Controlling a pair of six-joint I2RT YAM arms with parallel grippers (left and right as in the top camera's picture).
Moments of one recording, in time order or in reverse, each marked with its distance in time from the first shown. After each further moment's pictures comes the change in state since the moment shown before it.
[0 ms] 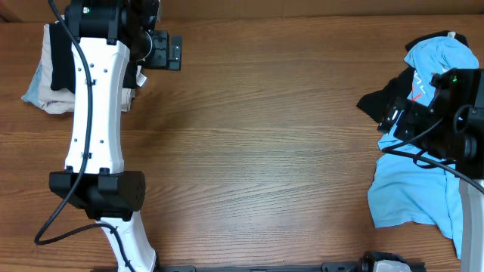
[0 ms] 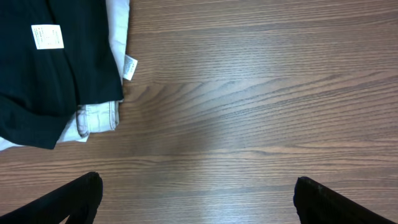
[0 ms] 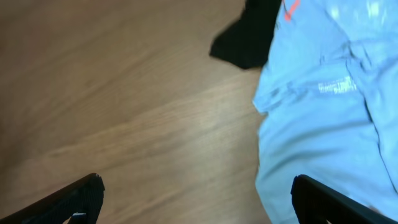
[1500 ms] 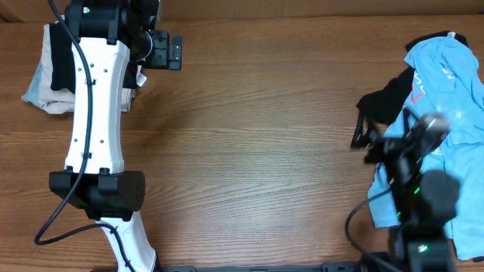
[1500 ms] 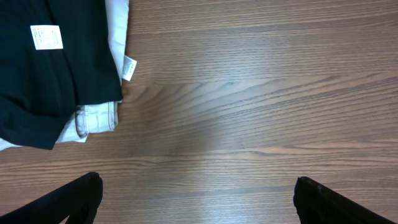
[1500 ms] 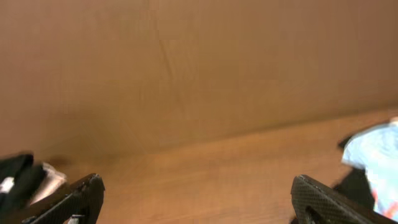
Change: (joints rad) left arm 0.000 0.000 -0.001 0.003 0.003 -0.004; right arm 0.150 -0.677 -1.052 1.358 -0.008 -0.003
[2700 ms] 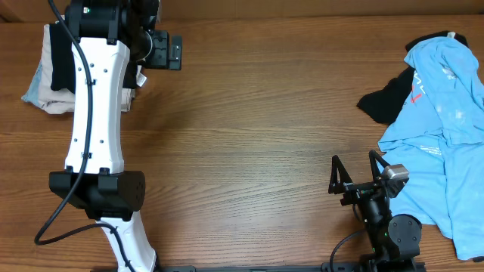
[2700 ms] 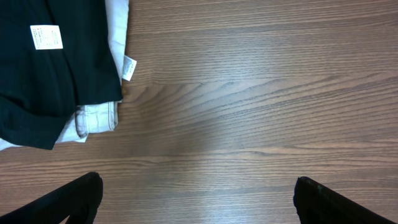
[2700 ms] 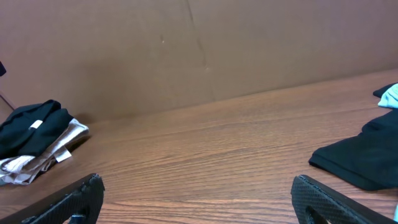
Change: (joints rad) left arm 0.000 0.000 0.000 0.000 0.000 0.000; right arm 0.086 -0.539 -0.457 -0.049 -0.023 0.003
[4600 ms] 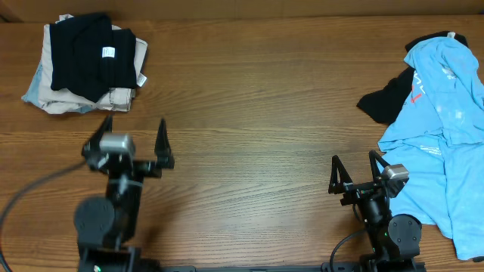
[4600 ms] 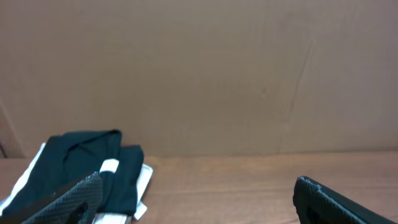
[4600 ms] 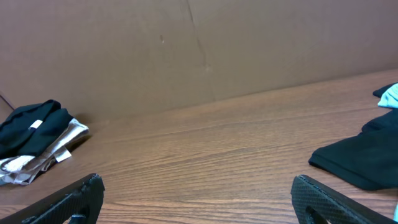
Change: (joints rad) left arm -0.006 -1.625 -1.978 1.593 -0.033 -0.002; right arm 0.000 0.000 0.000 0.000 0.000 0.000
